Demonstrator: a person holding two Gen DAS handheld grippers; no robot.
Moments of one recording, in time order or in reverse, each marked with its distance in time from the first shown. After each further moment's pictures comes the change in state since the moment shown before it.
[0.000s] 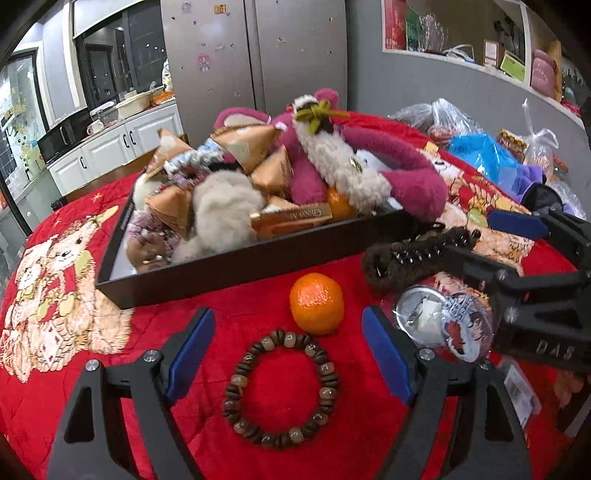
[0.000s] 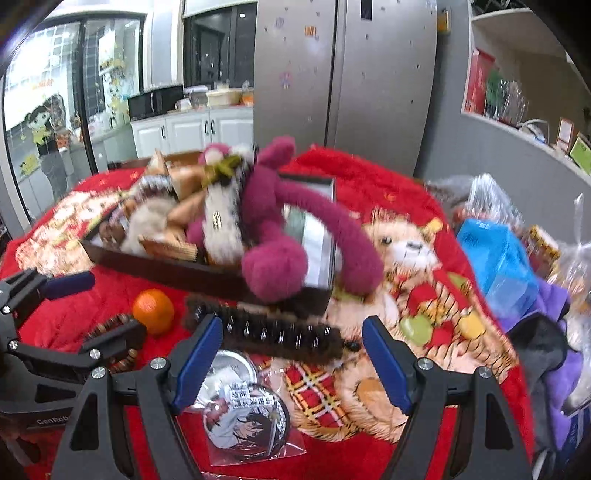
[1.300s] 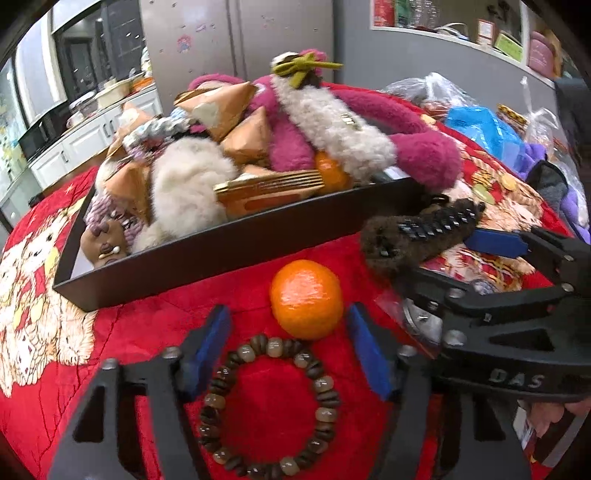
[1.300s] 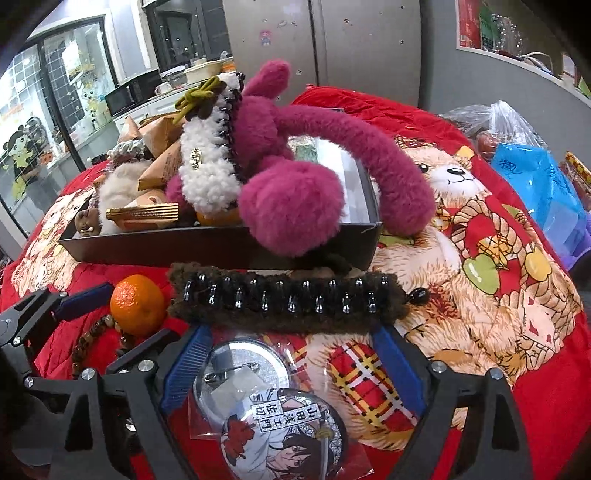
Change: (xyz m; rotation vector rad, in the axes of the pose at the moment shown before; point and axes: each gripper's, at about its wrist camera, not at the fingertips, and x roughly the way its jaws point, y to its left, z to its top) left arm 0.033 -0.004 -0.002 0.050 0.067 -0.064; right arm 0.054 0.009 -0.010 0.156 0.150 0.053
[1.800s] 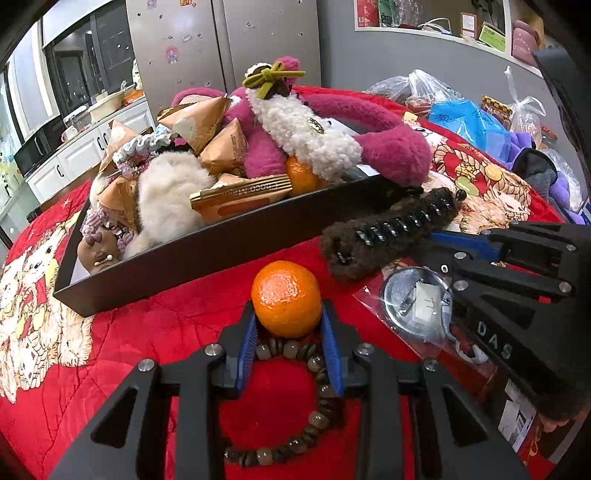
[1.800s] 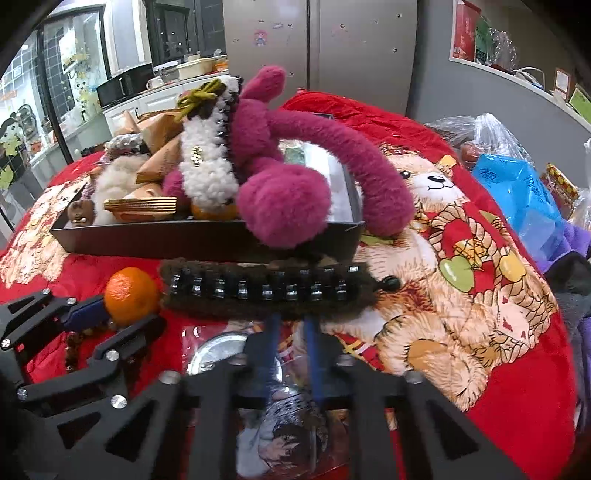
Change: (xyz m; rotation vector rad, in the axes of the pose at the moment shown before) left arm -0.009 -0.011 -0.004 0.035 -0.017 0.005; right arm -0.012 0.008 -0.005 -0.046 -0.006 -0.088
